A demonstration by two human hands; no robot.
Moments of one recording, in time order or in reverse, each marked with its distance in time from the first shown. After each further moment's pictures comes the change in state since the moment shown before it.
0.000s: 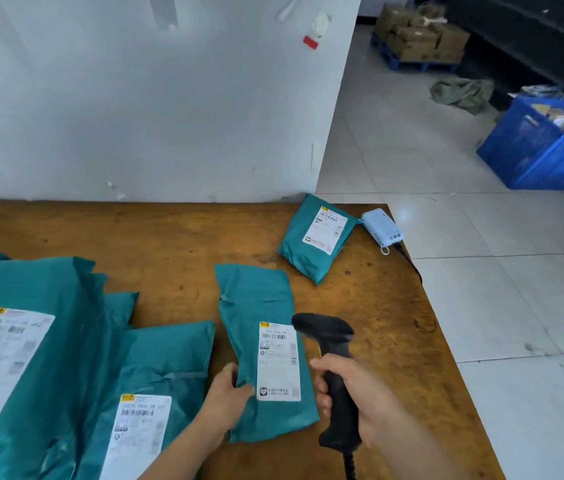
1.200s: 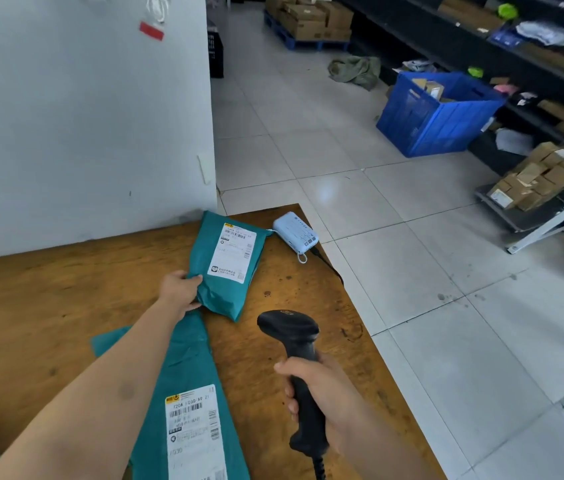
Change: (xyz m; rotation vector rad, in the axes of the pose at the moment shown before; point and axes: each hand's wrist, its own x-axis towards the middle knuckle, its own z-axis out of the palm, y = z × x) left_hand 0.192 0.193 0.098 0.039 0.081 0.063; right_hand 0.022 -0.061 -0.059 0.162 0.175 -0.085
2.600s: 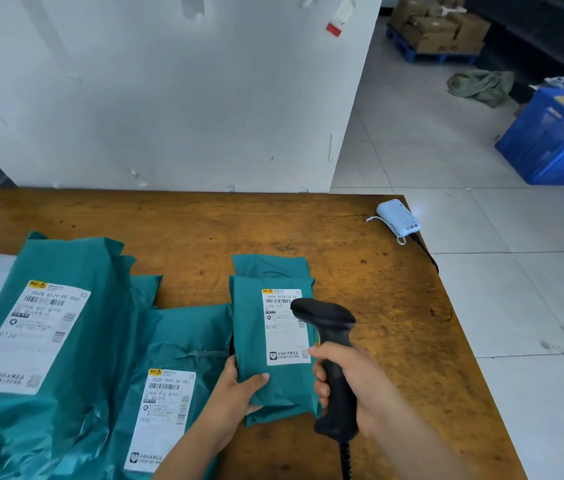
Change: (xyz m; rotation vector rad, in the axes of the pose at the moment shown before) left_hand -0.229 -0.194 -0.129 -0.377 -0.146 -0.108; right_hand -0.057 0.084 0.068 -0.143 -0.209 0.006
